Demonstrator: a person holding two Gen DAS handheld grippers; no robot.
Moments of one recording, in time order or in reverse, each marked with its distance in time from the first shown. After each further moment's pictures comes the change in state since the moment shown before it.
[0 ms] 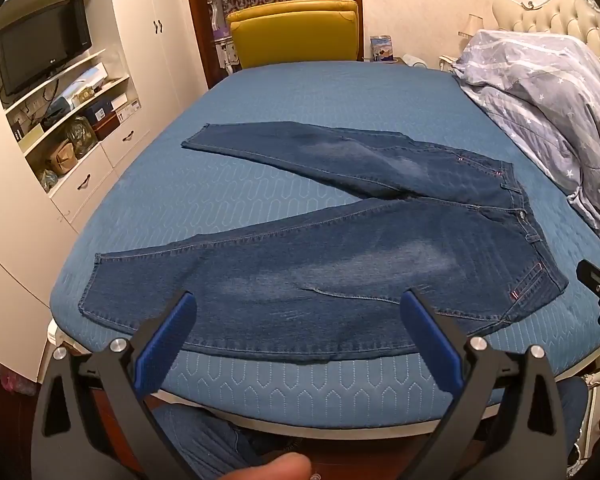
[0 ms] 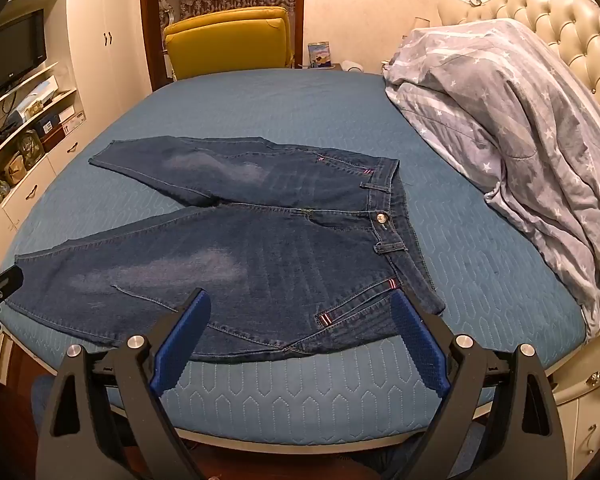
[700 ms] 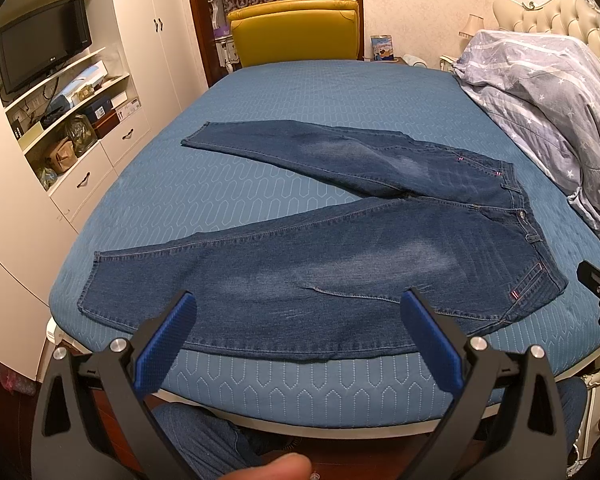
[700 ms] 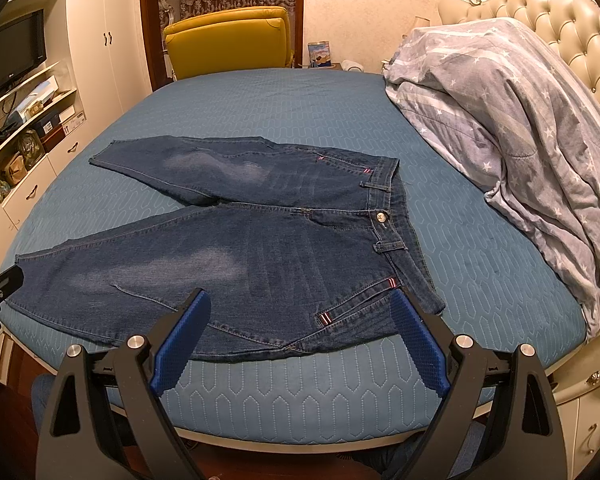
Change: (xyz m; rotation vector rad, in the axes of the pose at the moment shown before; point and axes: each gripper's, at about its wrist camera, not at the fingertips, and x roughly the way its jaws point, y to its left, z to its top) left arm 0.001 -0.001 0.001 0.004 0.000 -0.004; right arm 0.000 -0.001 0.000 0.001 0.002 0.001
